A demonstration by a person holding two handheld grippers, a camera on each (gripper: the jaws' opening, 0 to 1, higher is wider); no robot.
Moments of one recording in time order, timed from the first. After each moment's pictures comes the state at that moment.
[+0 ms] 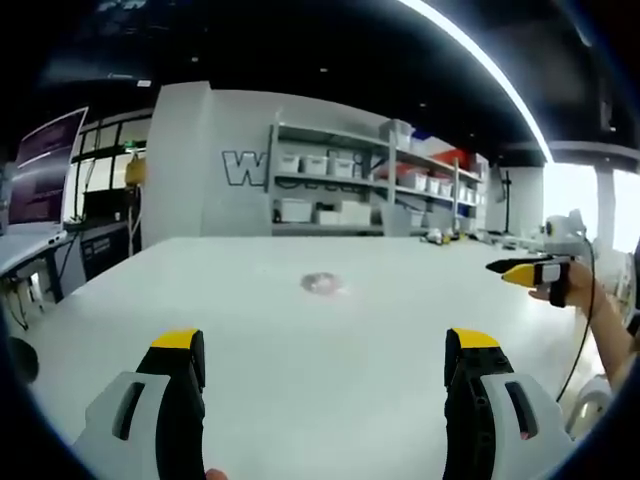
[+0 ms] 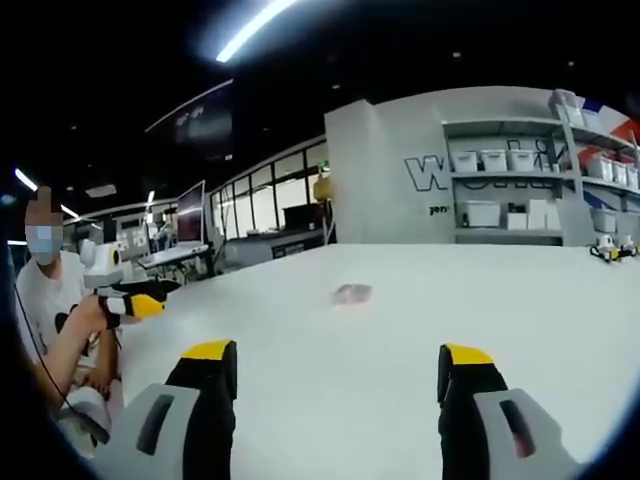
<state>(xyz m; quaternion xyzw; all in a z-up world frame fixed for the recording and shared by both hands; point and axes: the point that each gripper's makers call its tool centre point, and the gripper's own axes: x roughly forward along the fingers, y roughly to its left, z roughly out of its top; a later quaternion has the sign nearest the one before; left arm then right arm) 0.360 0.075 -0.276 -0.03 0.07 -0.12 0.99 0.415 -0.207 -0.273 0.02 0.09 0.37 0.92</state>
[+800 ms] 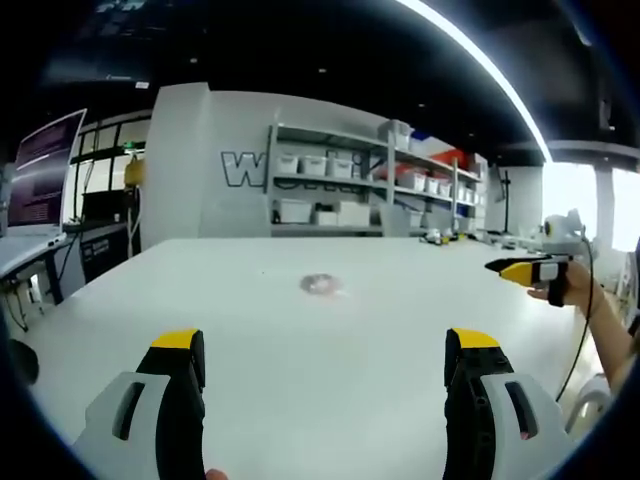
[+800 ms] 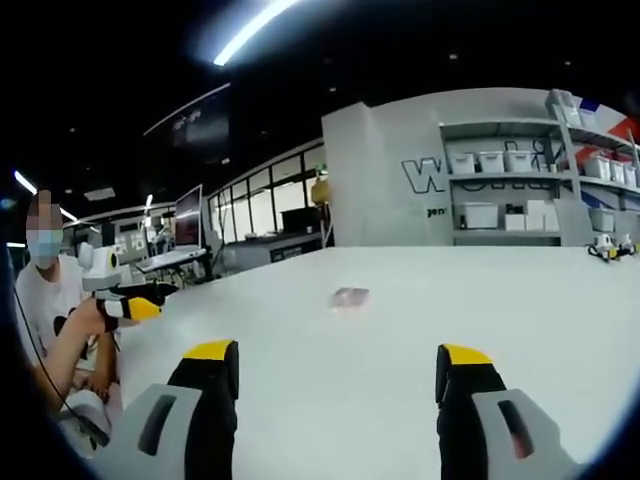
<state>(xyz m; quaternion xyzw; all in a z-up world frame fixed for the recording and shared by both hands) 0.361 0.074 -0.273 -0.02 0.07 -0.12 0.99 0.419 -0.212 -0.270 0.03 0.09 0.37 0.92</state>
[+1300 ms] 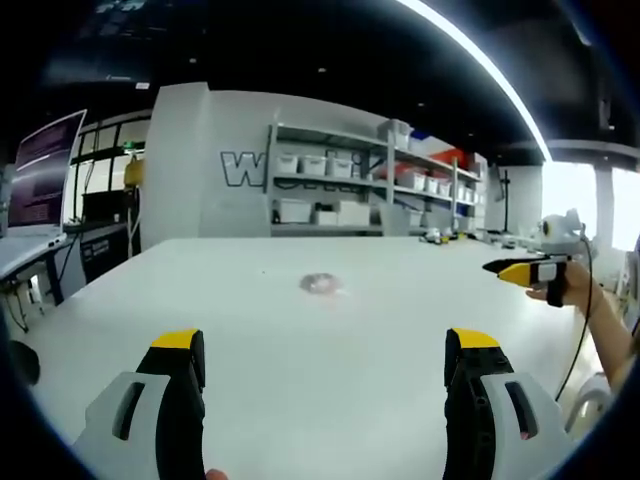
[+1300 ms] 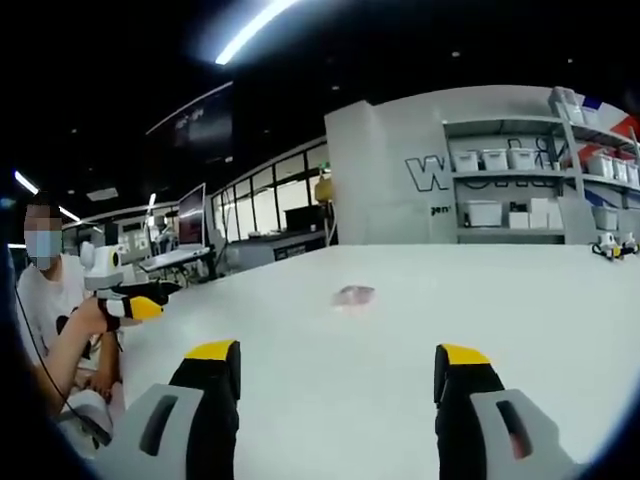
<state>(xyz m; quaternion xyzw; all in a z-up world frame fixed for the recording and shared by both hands) 0.359 0.075 -0.273 -0.02 0.07 -0.12 0.99 0.418 -0.204 -0.272 0.03 0.09 0.38 0.92</state>
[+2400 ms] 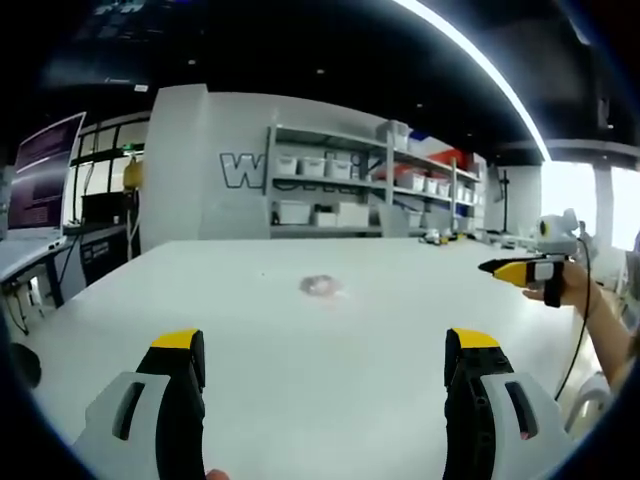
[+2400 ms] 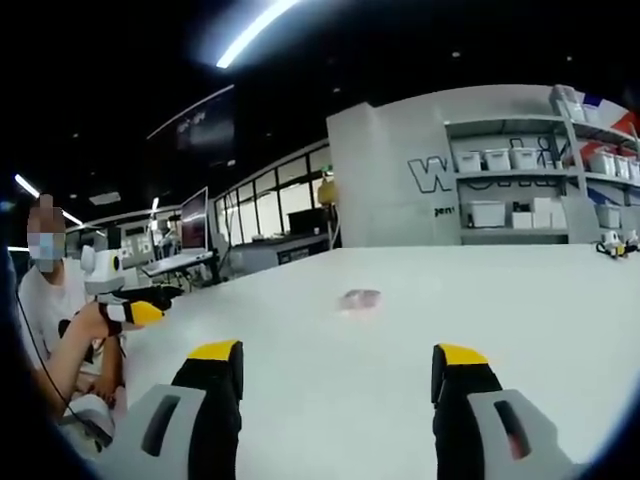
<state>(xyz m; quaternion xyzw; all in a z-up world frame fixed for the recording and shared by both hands) 0.359 0.076 -0.271 -0.02 0.07 -0.12 0.99 0.420 -0.195 -0.269 0.03 0.09 0.38 0.92</state>
